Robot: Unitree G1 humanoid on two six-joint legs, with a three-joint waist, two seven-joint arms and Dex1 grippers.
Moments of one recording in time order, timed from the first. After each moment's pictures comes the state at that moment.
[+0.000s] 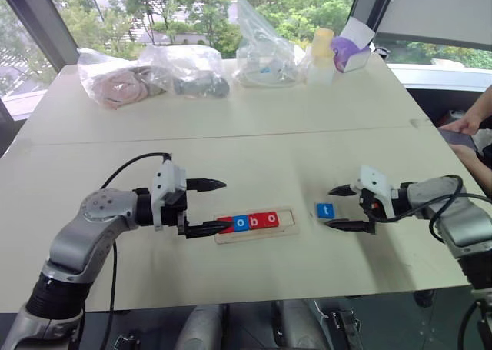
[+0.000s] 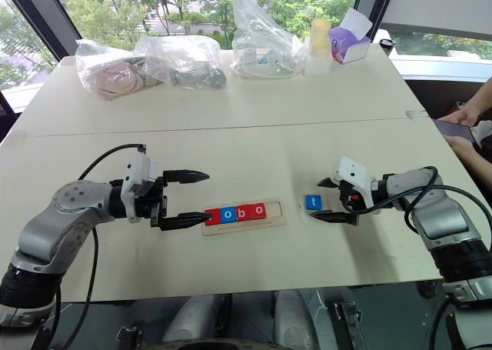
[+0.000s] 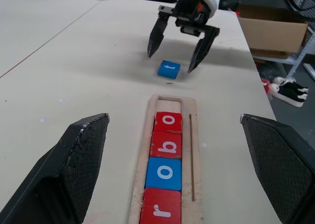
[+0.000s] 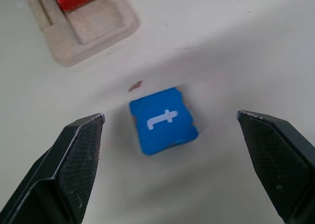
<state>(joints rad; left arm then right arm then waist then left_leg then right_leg) -0.24 0.69 -0.03 -0.33 -0.55 0.42 -1.11 -0.37 -0.92 0.14 0.12 0.23 0.31 1.23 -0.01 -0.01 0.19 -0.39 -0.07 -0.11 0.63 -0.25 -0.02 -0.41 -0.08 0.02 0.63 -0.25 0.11</state>
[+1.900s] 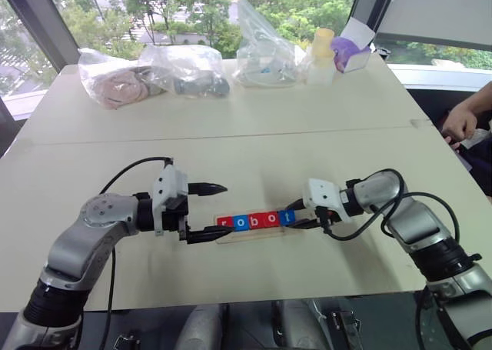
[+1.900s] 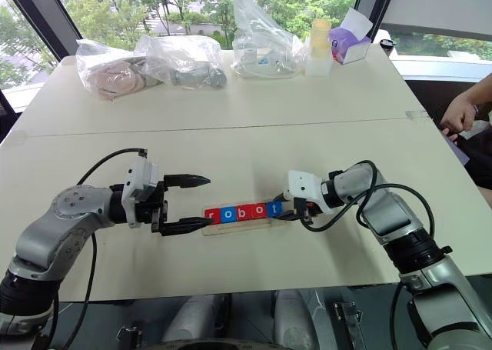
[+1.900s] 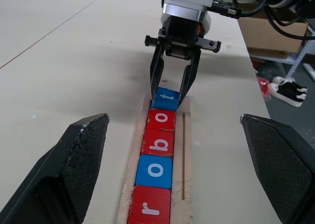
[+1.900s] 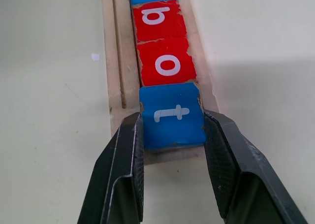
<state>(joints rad) -0.20 0.69 -0.02 -0.39 -0.56 0.45 -1.08 -0.48 -0.75 0.32 0.00 0.10 0.24 1.29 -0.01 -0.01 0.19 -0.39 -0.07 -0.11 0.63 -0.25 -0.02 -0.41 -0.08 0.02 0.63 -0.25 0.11</state>
